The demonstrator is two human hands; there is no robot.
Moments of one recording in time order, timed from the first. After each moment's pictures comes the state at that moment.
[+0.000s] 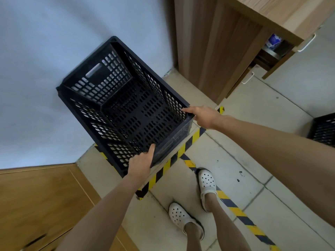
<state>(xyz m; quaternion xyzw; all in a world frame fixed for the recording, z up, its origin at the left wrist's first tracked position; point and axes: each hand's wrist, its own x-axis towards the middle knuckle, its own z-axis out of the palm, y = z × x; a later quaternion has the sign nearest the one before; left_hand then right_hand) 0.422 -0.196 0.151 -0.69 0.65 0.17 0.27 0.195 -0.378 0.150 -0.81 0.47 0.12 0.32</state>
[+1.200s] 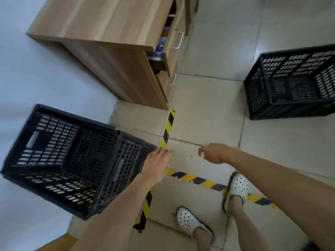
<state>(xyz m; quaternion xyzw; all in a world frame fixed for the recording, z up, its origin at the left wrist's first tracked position) 0.194 -0.206 0.168 -0.41 0.87 0.15 0.22 -0.046 -0.172 0.134 -0.64 0.59 0.22 0.43</state>
